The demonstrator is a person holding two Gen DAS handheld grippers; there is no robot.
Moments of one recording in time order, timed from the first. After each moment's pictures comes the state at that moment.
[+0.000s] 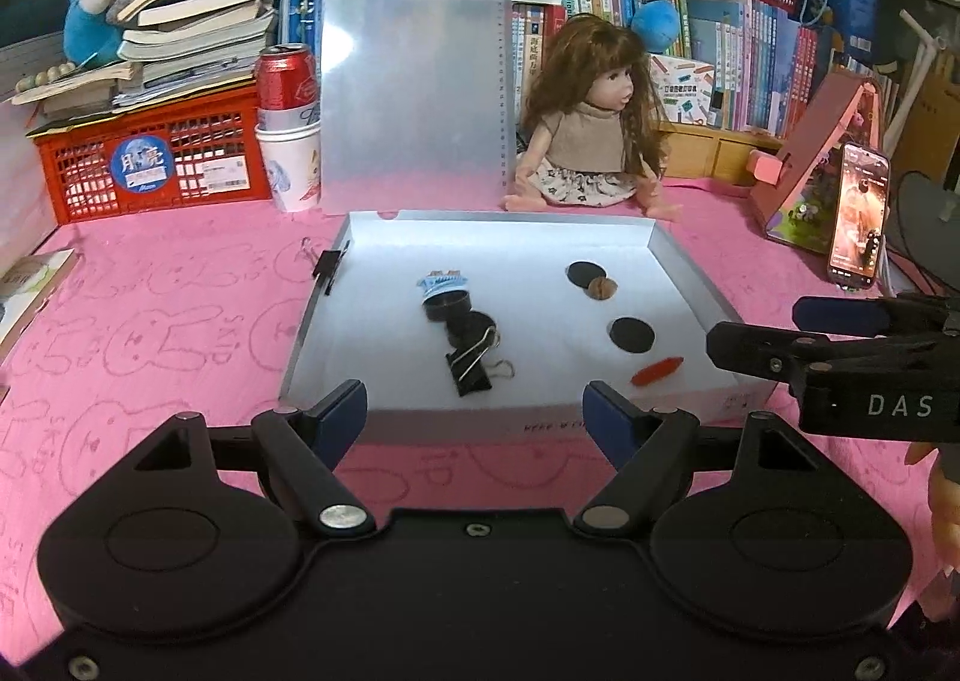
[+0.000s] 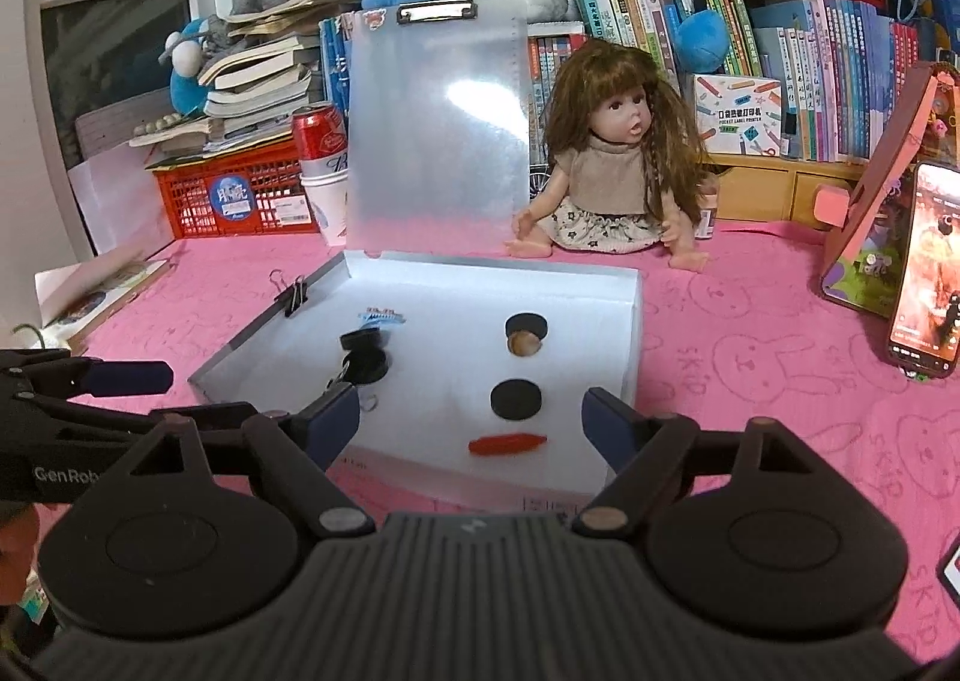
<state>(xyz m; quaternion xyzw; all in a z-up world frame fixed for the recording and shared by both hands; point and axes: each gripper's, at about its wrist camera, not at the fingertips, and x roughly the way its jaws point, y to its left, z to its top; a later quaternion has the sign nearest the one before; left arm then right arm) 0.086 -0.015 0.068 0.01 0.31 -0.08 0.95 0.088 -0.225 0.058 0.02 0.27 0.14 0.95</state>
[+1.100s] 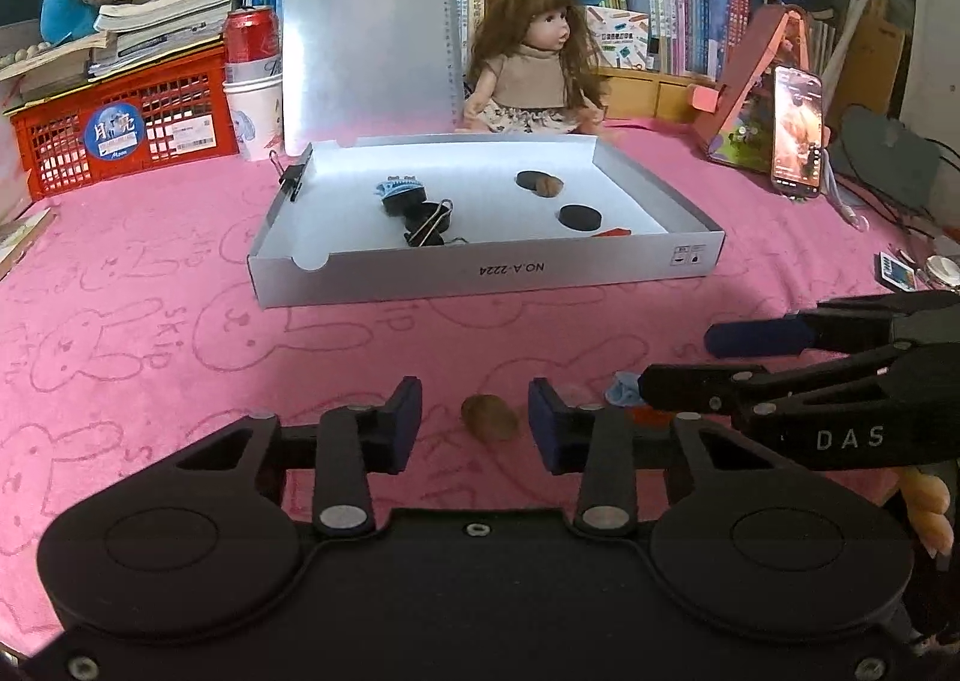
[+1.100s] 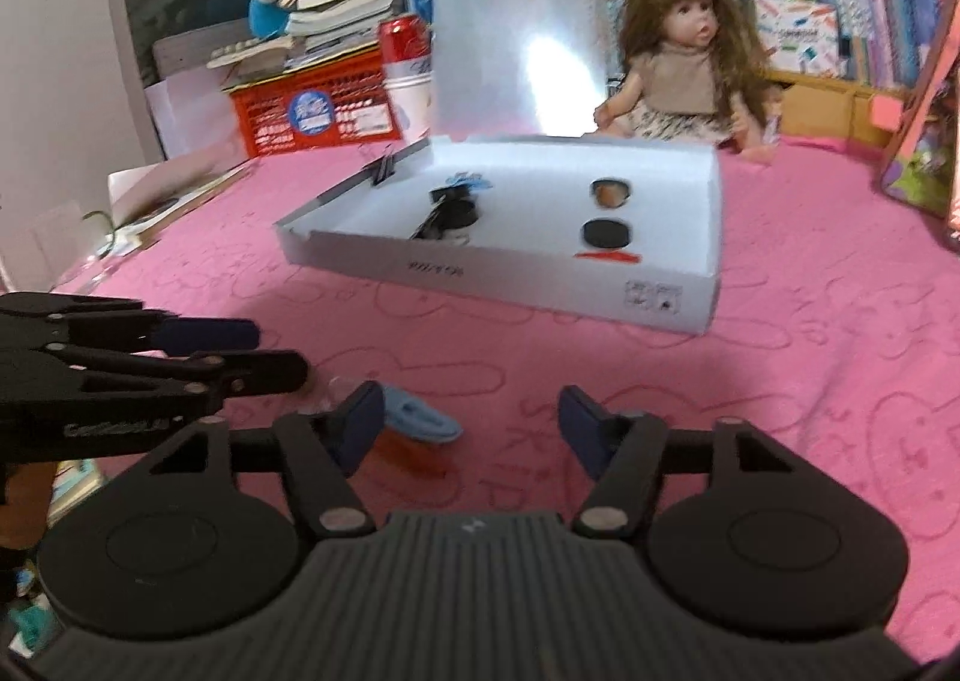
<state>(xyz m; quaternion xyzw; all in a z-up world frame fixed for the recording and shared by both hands) 0.017 -0.013 0.011 0.03 0.31 -0.13 0.94 0.030 -0.212 -0.008 0.02 0.30 0.21 0.93</state>
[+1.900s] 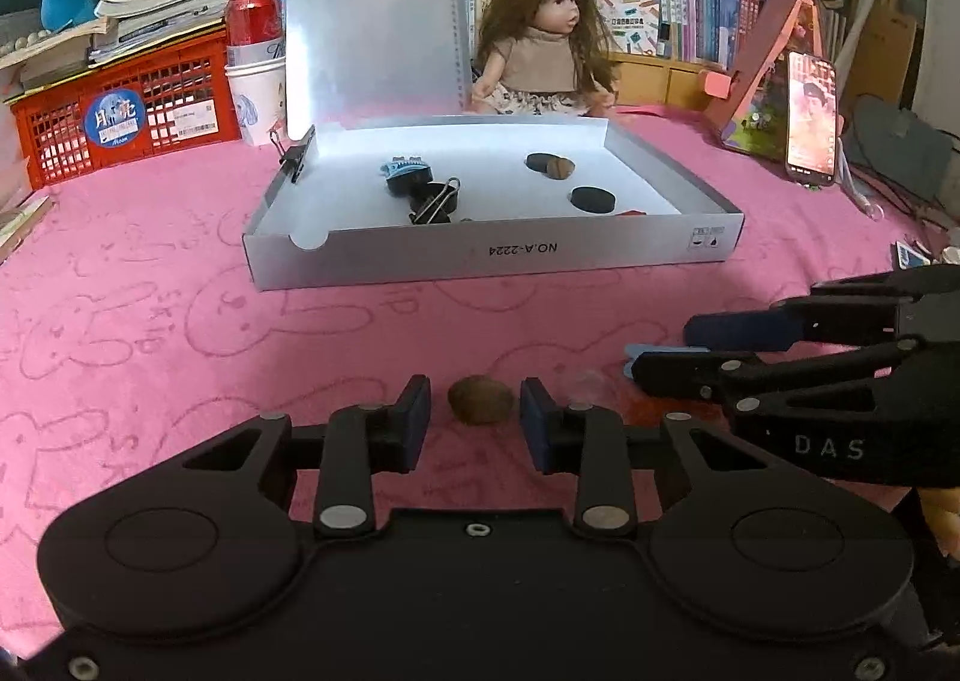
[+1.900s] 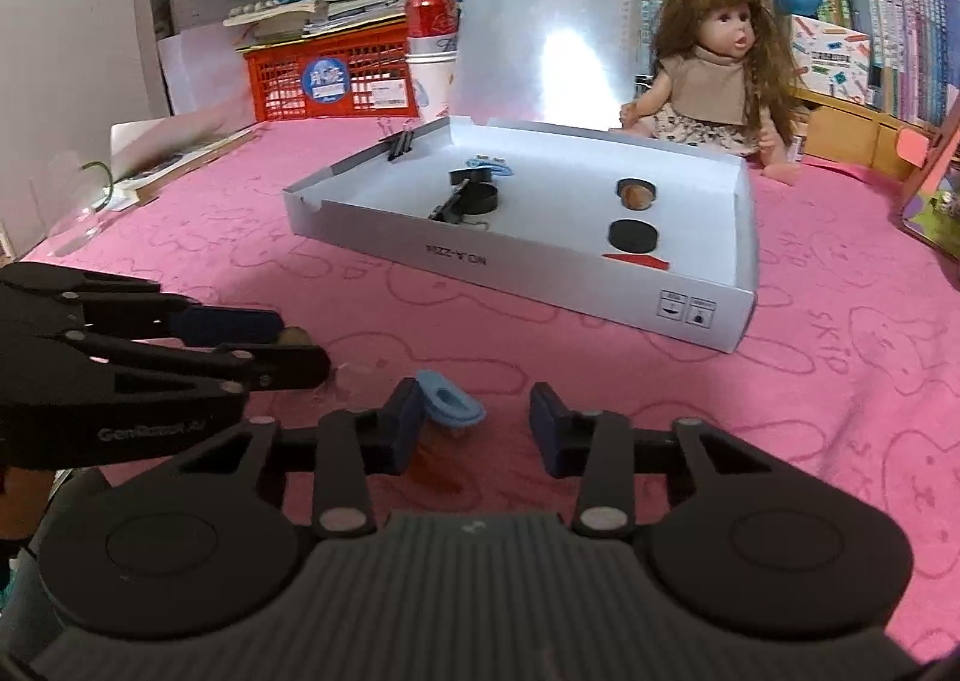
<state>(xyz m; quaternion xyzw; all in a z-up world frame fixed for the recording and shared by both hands) 0.027 -0.014 -0.002 0.03 0.32 -0.12 0.94 0.035 -0.190 -0.010 -0.03 0.30 0.21 0.93</state>
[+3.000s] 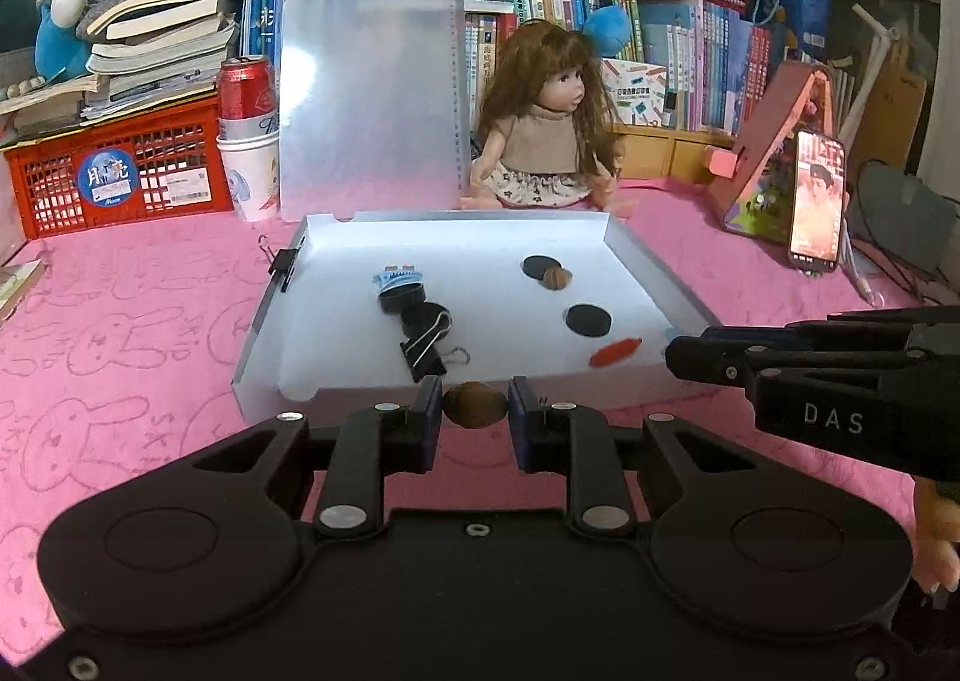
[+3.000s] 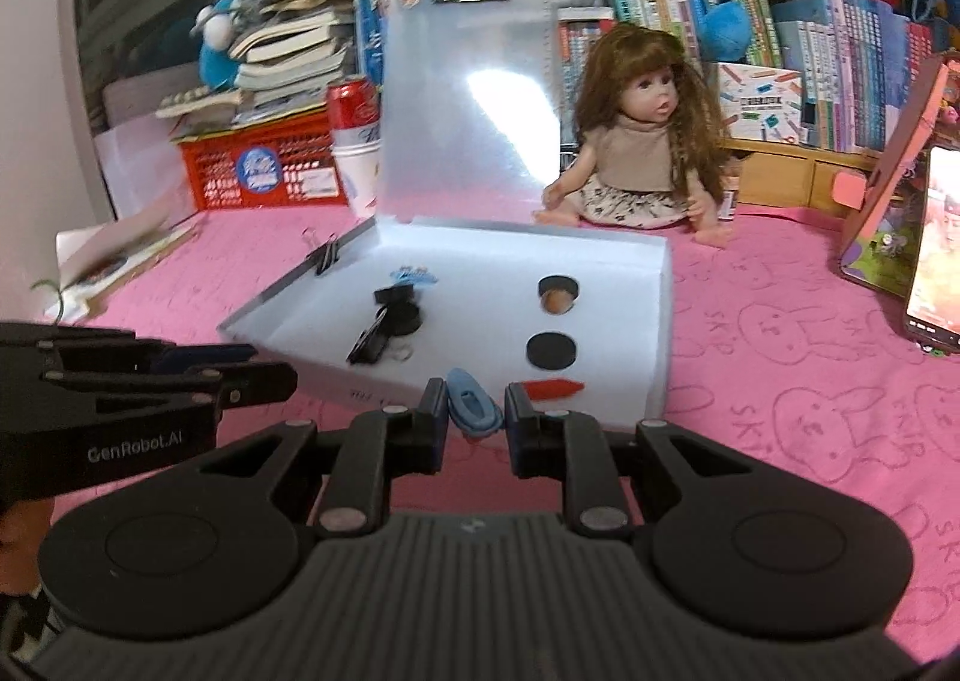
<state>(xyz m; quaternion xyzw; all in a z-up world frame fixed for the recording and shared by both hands) 0.071 -0.027 0.053 0.01 0.28 -0.12 0.95 0.068 -0.213 0.041 0.01 0.27 0.15 0.95</state>
